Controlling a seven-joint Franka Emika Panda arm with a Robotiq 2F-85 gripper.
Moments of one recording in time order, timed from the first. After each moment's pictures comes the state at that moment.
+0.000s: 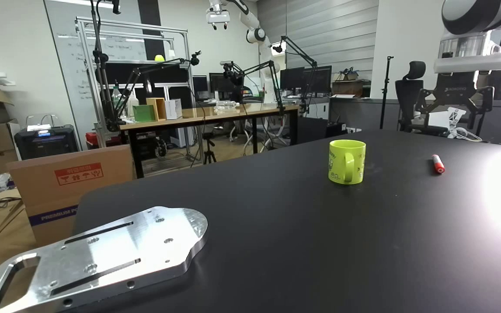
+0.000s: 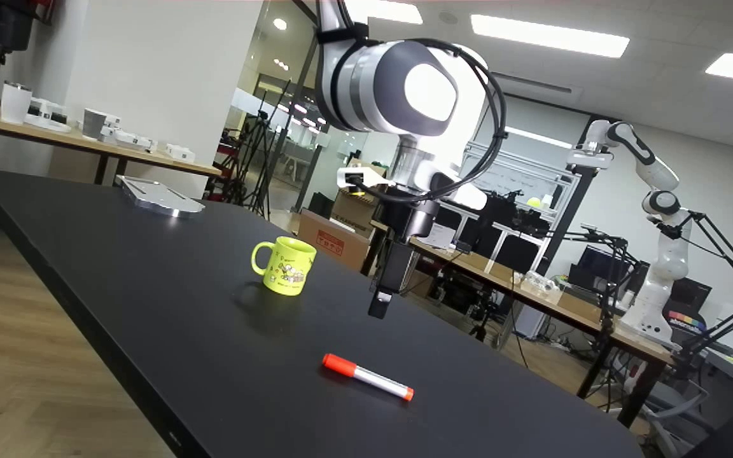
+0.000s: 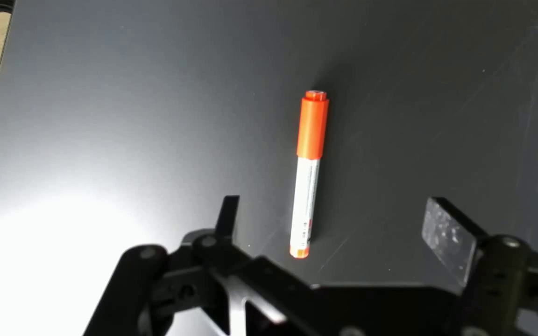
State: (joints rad) arm -0.10 0.50 -0.24 -2.08 0.14 2.61 0.64
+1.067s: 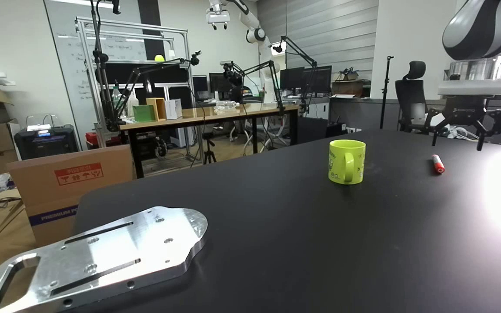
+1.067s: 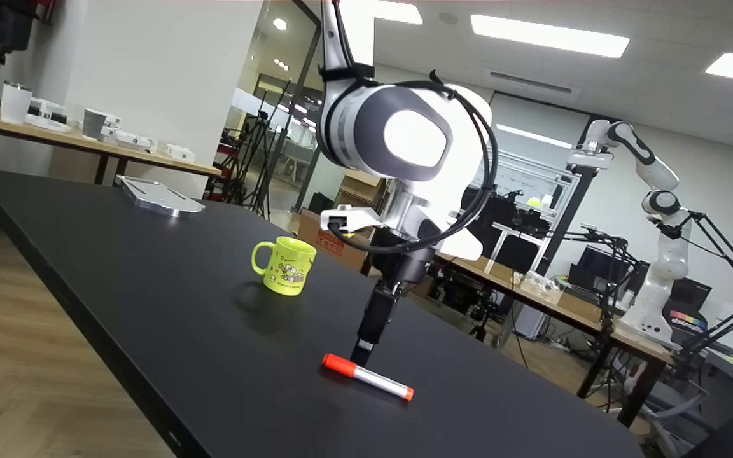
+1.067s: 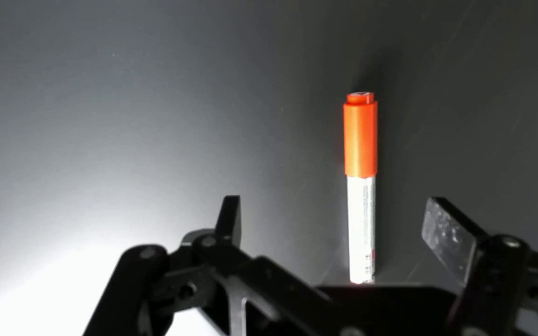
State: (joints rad) arm -0.14 0.61 -0.23 -2.08 0.29 2.69 0.63
